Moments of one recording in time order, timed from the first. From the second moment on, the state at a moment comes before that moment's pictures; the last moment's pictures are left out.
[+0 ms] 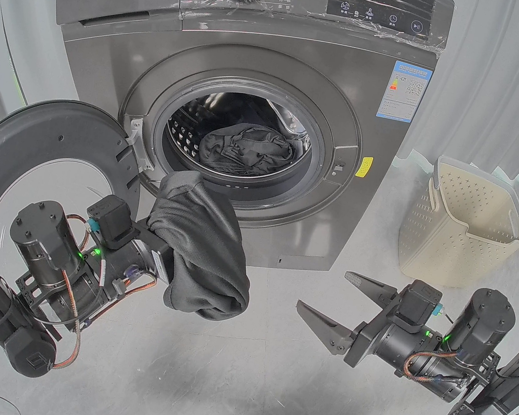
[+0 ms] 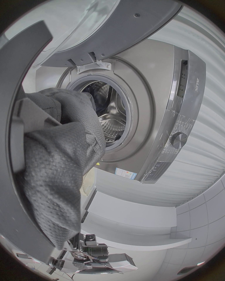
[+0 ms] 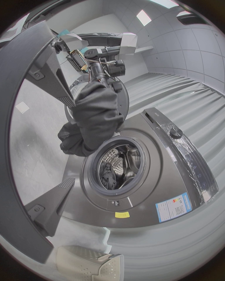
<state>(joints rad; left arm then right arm) -0.51 1.81 -0.42 -1.55 -0.04 -0.04 0.69 1.82 -0.31 -1.54 0.10 0.11</state>
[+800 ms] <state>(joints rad) -0.52 1.87 -0.43 -1.55 -0.04 -0.04 0.67 1.82 -0.30 -1.54 0.08 0.11</state>
